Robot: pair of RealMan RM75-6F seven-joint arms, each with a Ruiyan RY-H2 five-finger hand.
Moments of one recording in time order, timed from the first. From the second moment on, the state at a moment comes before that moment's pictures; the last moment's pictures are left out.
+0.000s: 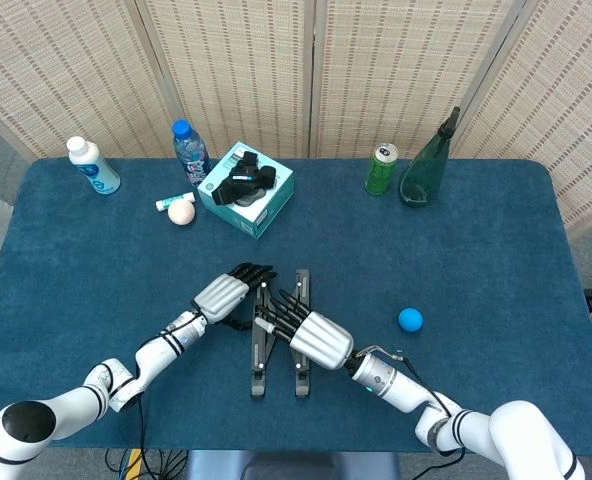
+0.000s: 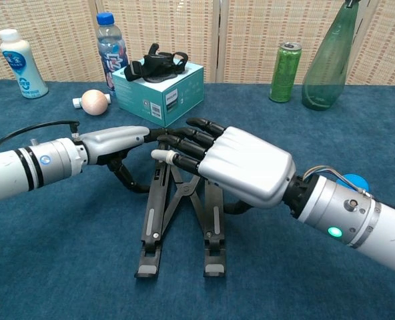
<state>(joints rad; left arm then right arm) -0.89 -1.82 0.00 -0.80 1.59 0.93 -0.55 0.73 -1.94 -0.02 -0.84 -1.85 1.30 -0.31</state>
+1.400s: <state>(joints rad) -0.74 -1.61 -0.06 -1.03 1.45 1.00 -0.34 1.13 -1.49 -0.14 -1.28 -1.94 0.81 0.14</state>
